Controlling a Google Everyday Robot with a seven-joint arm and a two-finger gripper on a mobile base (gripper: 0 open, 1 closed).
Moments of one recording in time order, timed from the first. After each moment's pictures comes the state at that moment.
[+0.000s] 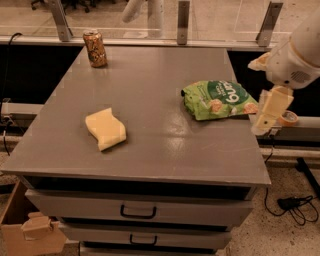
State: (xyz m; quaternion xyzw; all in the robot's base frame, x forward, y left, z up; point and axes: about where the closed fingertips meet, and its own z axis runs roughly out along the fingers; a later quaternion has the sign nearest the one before) arm 0.534 -0.225 0.917 -0.63 0.74 0.00 0.21
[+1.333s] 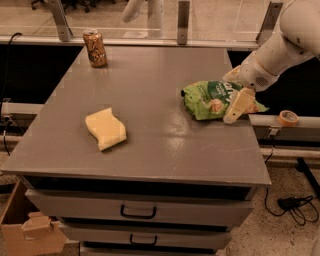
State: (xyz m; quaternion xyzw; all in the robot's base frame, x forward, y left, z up) arm 0.640 -0.208 0.835 -0.64 0.73 0.08 0.23
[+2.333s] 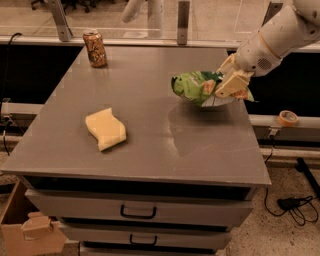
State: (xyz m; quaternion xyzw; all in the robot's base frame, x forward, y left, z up) arm 0.614 -0.168 0.899 -0.65 0.70 0.13 0.27
